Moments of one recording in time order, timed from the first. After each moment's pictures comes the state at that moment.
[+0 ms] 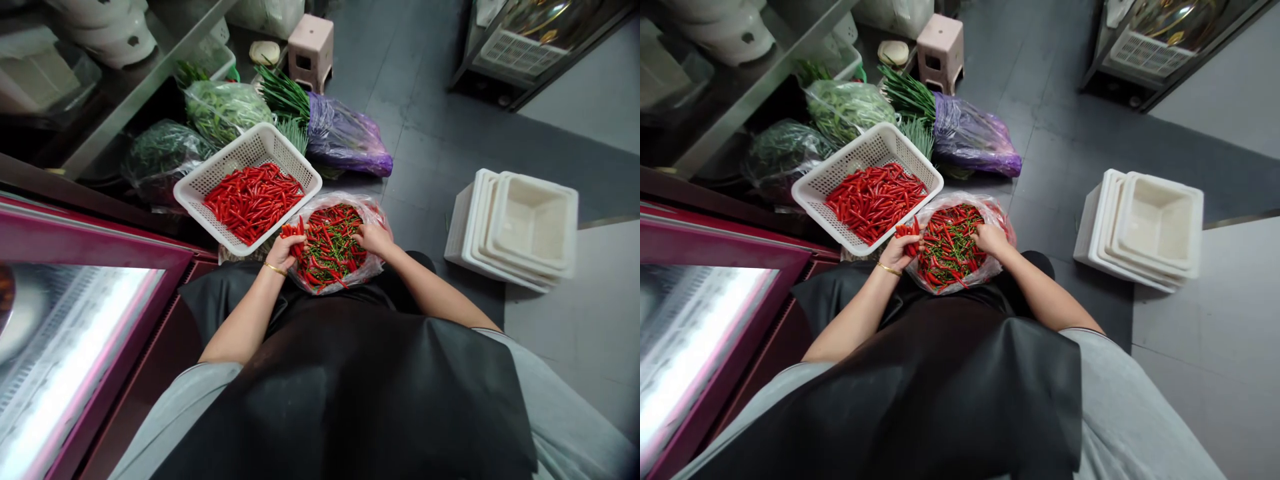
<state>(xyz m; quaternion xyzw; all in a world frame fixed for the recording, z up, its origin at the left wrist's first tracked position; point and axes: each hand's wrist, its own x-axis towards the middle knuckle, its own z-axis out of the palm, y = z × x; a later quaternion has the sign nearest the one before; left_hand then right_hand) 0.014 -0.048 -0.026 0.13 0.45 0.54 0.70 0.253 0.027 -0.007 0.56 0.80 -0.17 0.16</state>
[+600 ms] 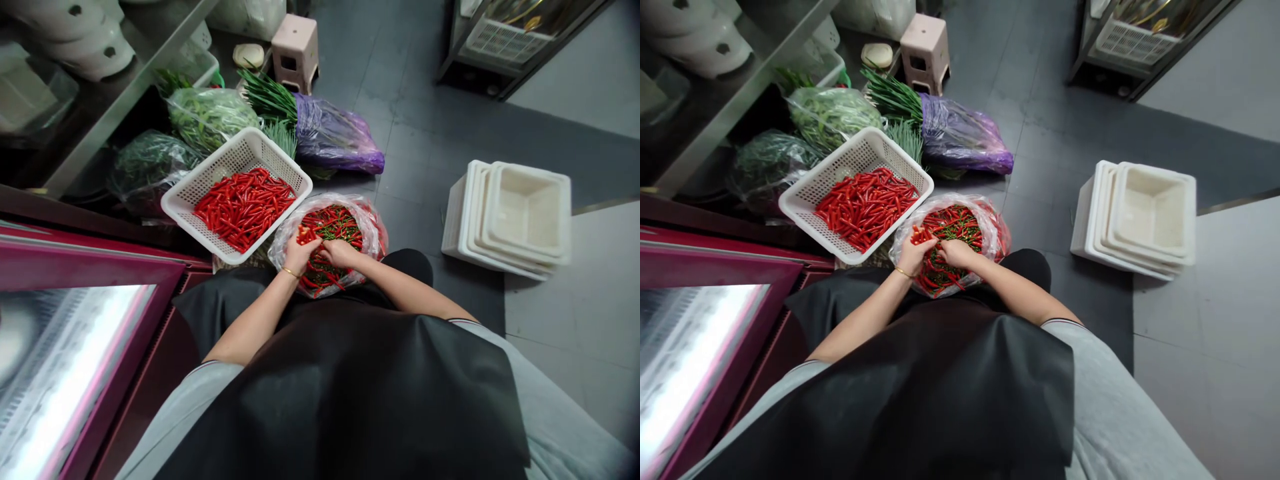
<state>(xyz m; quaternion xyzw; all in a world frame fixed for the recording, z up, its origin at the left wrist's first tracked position) 0.067 -0.042 -0.031 0.24 0.56 0.55 0.57 0.208 -0.003 -0.031 0.40 0.88 -0.24 0.11</state>
